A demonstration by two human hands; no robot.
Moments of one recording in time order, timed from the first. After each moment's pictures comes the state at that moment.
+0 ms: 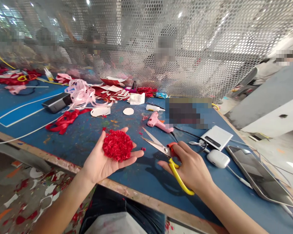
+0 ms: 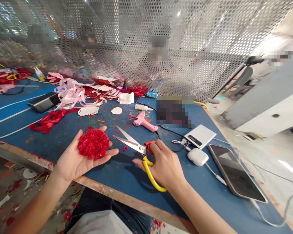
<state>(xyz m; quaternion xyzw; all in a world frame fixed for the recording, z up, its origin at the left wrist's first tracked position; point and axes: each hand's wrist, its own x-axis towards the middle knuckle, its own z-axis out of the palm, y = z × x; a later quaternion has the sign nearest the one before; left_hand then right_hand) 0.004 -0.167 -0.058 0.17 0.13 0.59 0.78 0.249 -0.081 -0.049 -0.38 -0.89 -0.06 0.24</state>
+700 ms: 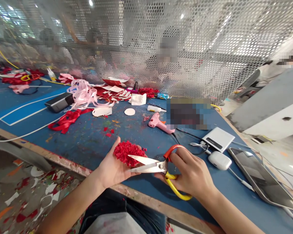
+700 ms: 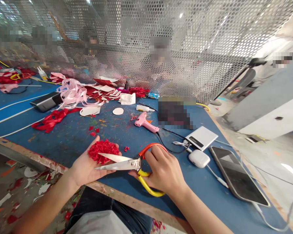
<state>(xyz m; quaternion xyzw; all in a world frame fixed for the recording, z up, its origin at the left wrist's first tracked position) 0.027 -0.161 -0.060 0.05 0.21 0.51 0.83 0.246 -0.089 -0.045 -0.24 -0.92 -0.18 0.27</state>
